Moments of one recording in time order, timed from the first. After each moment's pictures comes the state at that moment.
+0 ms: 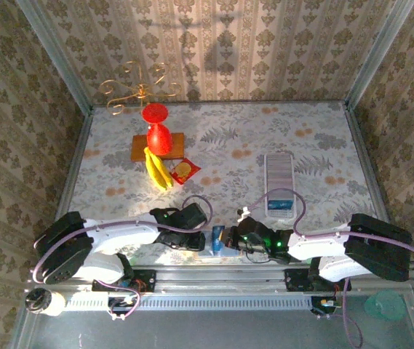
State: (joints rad) left arm -1.11 1.33 0.61 -0.51 0.13 -0.88; right arm 1.11 1.32 0.31 0.36 0.07 1.28
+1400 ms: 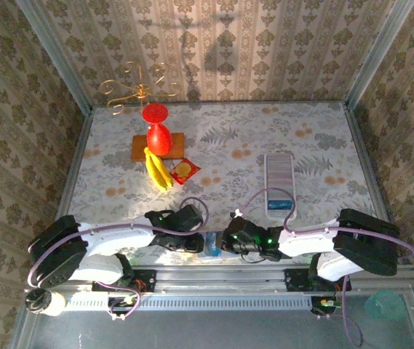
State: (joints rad) left arm -1.09 1.28 0.54 -0.46 0.17 -0.88; right arm 1.12 1.42 0.42 0.22 0.01 1.28
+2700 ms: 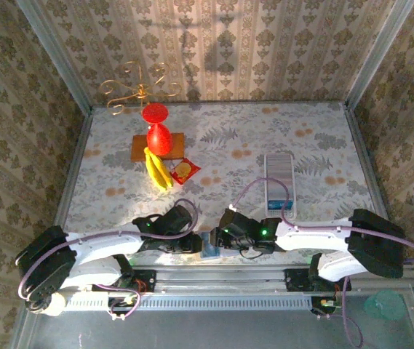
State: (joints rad) left arm -1.03 1.16 0.41 -0.29 0.29 -0.93; right arm 1.13 1.36 0.61 -0.18 0.03 1.18
